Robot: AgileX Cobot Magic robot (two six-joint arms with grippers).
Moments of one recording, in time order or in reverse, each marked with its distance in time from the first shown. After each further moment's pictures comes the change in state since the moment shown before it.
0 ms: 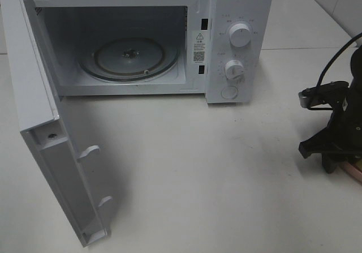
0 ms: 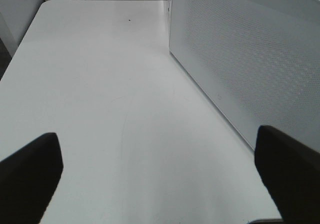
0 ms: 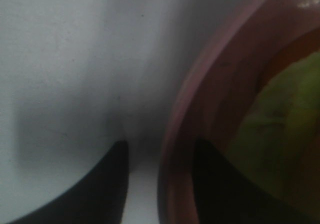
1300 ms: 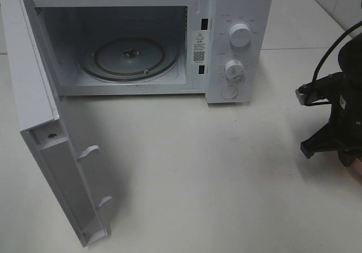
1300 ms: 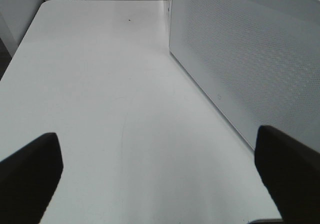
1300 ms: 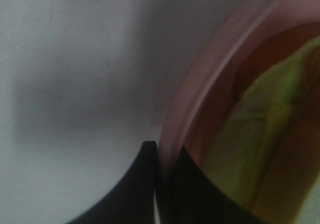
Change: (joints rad) left arm 0.000 0.000 0.000 0.000 0.000 0.000; right arm 0.113 -0.075 -0.005 -0.180 0.157 0.192
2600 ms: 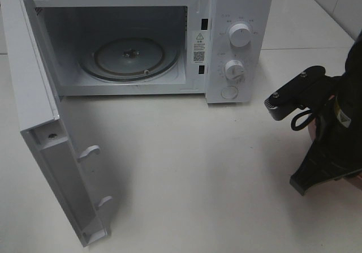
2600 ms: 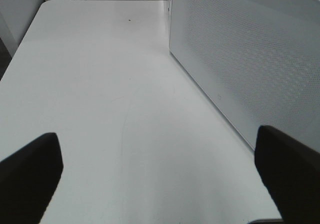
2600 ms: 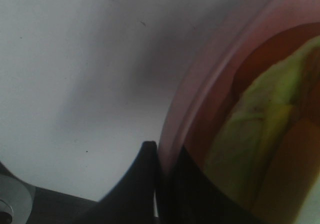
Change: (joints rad) left arm 0.000 0.000 0.000 0.000 0.000 0.000; right arm 0.429 -0.342 0.114 0.033 0.212 0.015
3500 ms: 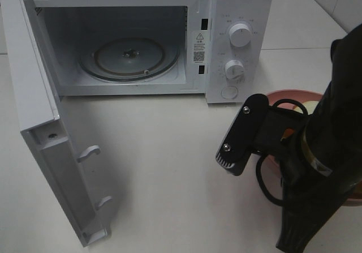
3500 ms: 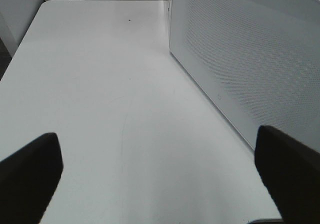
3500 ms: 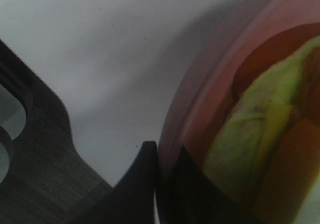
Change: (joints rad) left arm 0.000 0.000 0.000 0.000 0.000 0.000; right arm 0.355 -0.028 0.000 -0.027 0.040 -0.087
